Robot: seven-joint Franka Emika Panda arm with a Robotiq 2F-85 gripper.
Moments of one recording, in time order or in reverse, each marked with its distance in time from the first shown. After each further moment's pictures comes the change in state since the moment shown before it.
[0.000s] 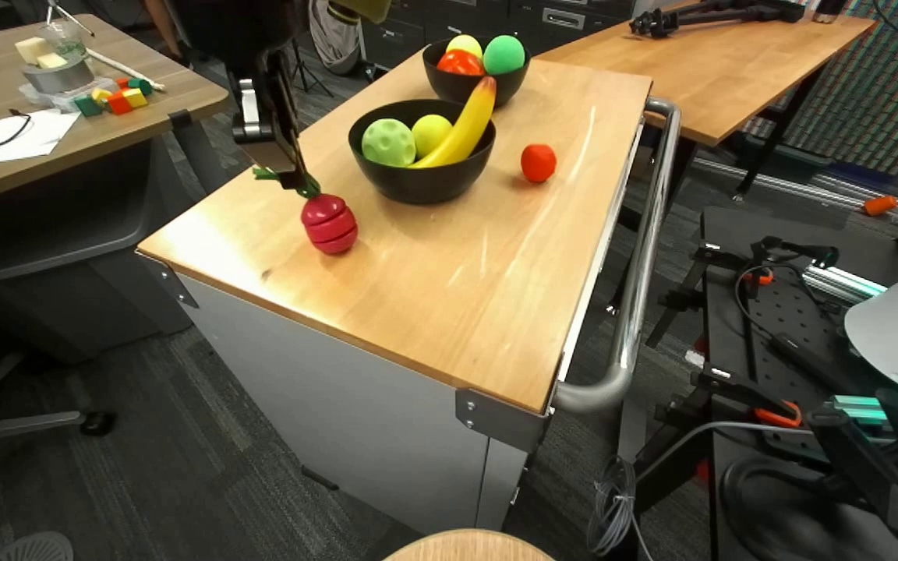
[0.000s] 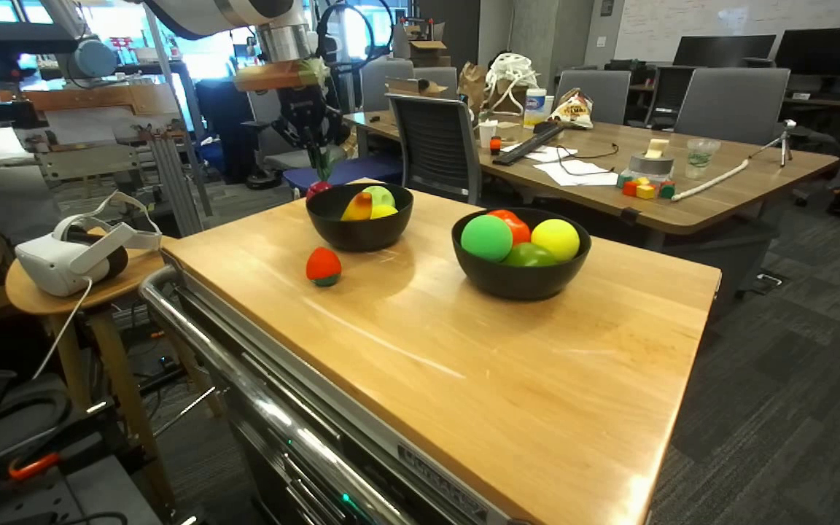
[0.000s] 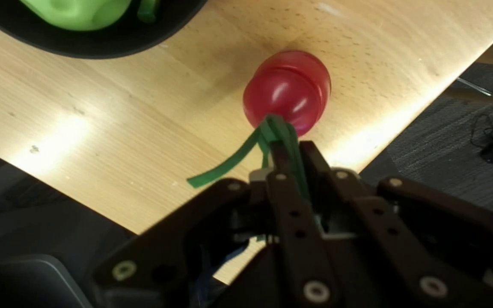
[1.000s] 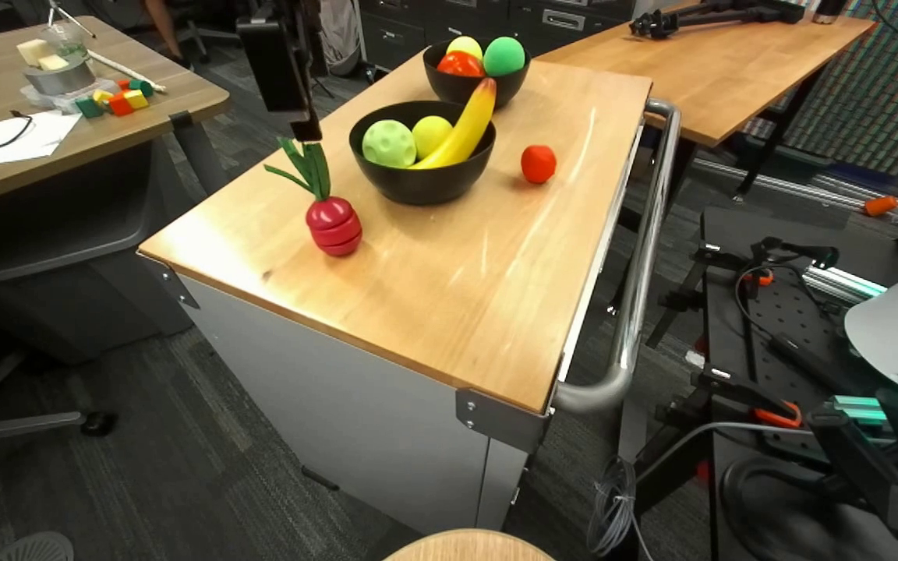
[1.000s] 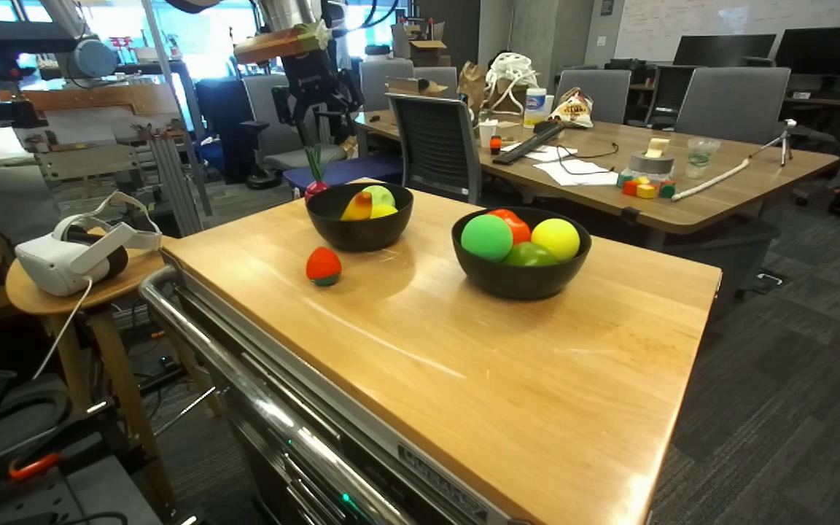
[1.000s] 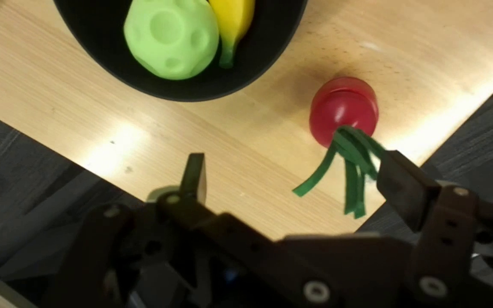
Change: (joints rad) arm -0.010 -0.086 -0.036 -0.023 -0.058 -0.074 0.065
